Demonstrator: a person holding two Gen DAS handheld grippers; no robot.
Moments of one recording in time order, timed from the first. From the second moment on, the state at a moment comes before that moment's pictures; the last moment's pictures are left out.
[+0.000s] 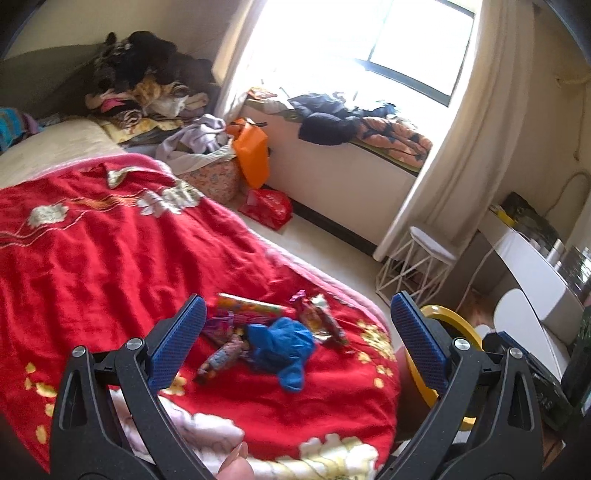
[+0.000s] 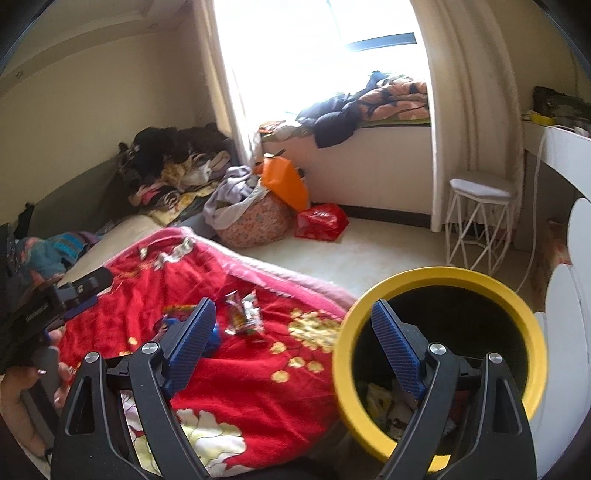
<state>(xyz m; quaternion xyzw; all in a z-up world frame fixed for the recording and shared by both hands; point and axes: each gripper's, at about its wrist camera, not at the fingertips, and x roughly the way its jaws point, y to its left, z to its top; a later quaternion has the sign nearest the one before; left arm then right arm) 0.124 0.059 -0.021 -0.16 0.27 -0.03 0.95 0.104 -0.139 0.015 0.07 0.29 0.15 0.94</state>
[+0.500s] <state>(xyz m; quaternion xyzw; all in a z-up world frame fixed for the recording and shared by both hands) 0.134 0.134 -0.051 -0.21 0.29 0.05 0.93 0.137 -0.060 -0.021 0.02 0.35 0.23 0.91</state>
